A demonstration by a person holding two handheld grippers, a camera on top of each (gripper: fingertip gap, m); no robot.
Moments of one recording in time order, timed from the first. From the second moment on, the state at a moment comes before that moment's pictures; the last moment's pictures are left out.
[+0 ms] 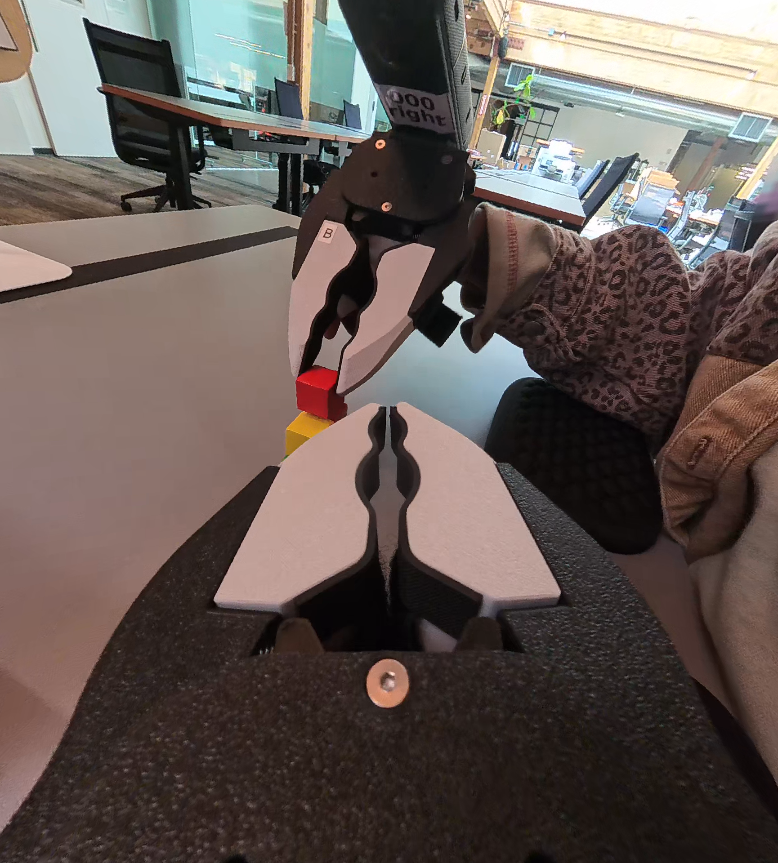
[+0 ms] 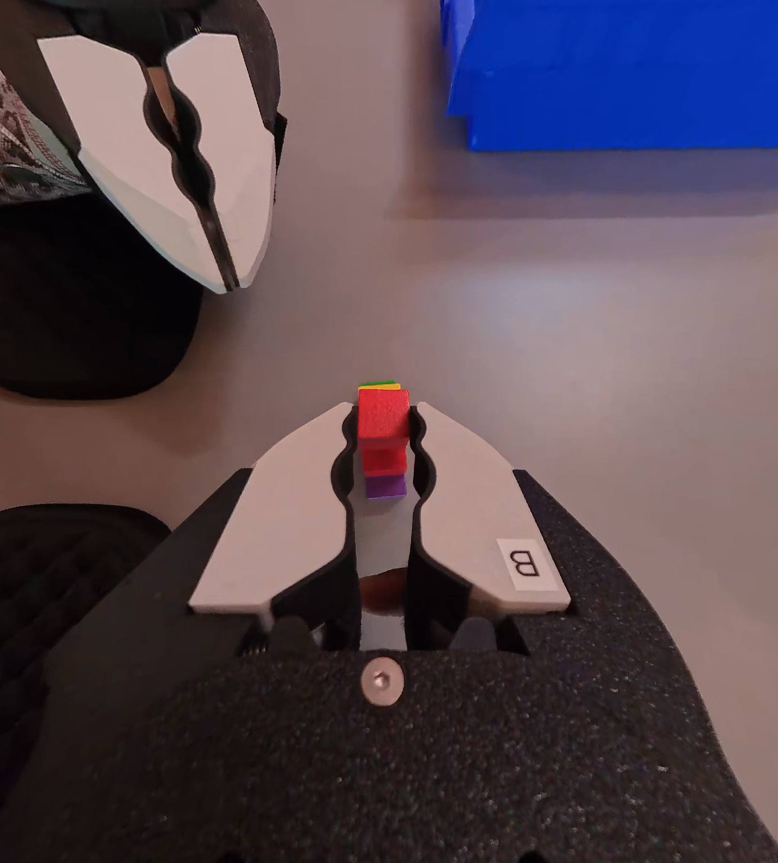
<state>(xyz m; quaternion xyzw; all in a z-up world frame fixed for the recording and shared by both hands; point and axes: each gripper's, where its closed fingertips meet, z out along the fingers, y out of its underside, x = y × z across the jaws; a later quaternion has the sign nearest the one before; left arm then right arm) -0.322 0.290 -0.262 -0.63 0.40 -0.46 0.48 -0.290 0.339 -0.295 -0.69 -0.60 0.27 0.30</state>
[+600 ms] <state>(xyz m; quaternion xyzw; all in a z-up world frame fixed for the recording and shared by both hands) -0.325 0.293 -0.264 -0.63 0.40 -0.45 0.48 -0.292 0.338 -0.299 -0.70 -0.60 0.25 0.30</state>
